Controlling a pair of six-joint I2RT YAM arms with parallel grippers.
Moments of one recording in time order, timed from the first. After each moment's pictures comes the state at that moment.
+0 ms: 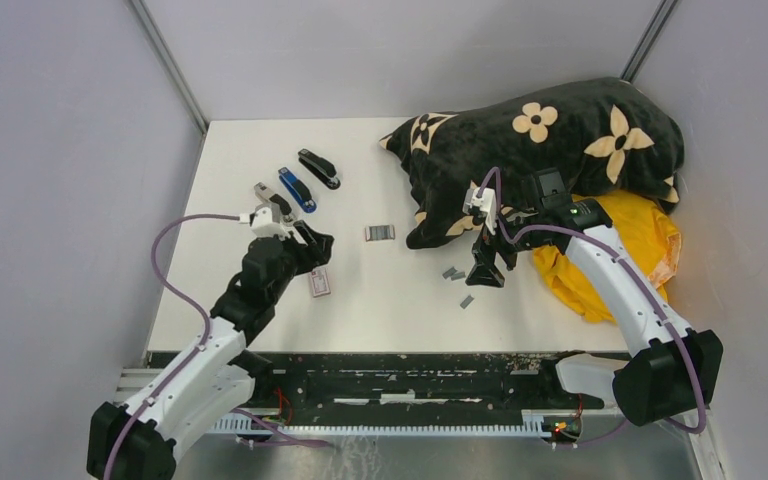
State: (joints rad) left arm -0.43 0.81 0.47 -0.04 -0.18 -0.63; right arm 0.27 1.24 1.11 -0.97 -0.81 -0.71
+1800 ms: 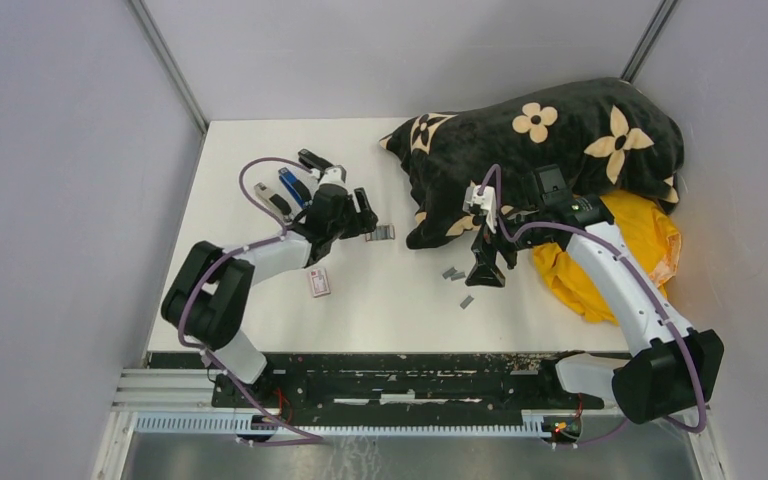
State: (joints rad) left arm -0.47 1.60 0.83 0.20 -0.09 -0.58; right arm 0.27 1.25 1.15 -1.03 -0.85 -0.73
